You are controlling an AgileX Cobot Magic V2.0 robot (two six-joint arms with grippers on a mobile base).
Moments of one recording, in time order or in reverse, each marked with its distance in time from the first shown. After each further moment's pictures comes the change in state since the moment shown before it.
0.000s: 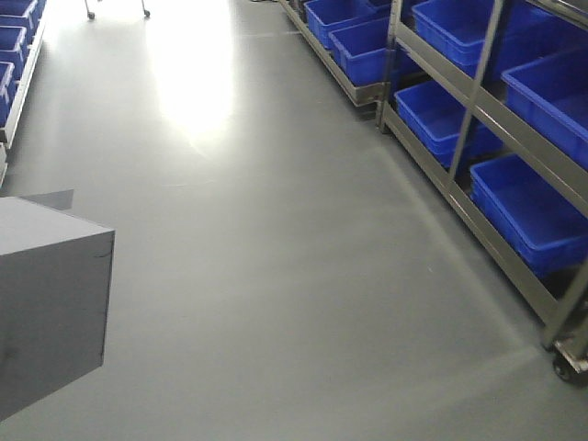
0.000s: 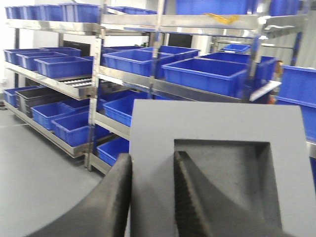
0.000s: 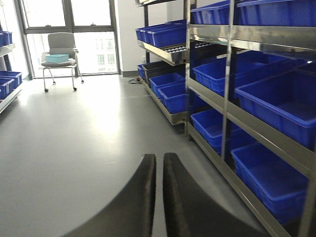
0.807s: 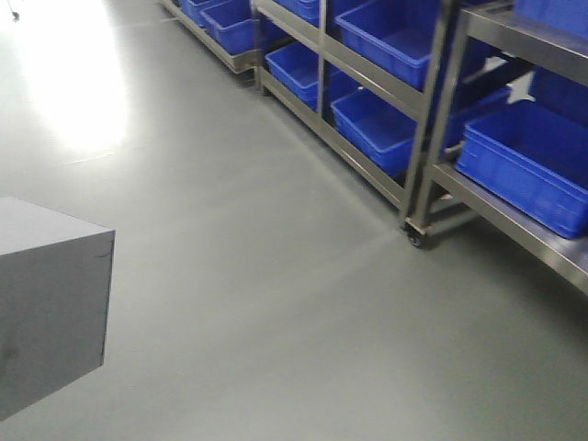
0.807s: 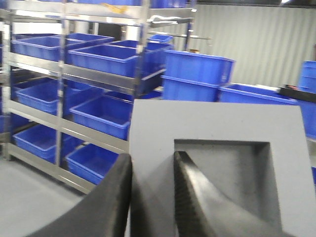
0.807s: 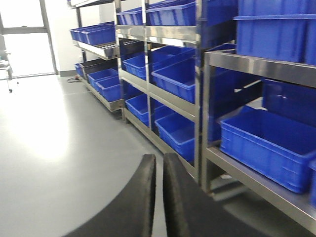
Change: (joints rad) left arm 0.000 0.000 0.000 0.000 0.000 0.000; right arm 0.000 0.000 0.000 0.000 0.000 0.000
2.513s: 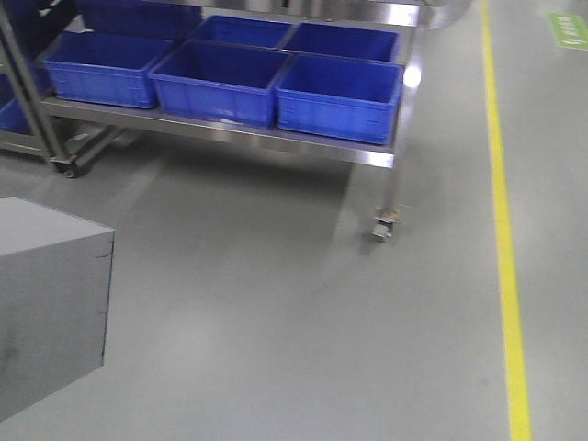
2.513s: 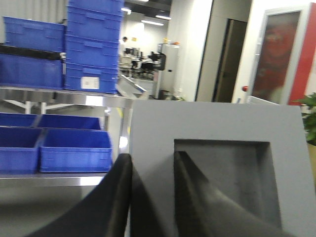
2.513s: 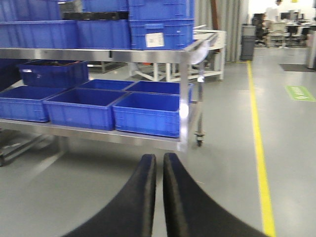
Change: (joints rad) left arm 0.000 0.000 0.000 0.000 0.000 0.000; right arm 0.000 0.000 0.000 0.000 0.000 0.000
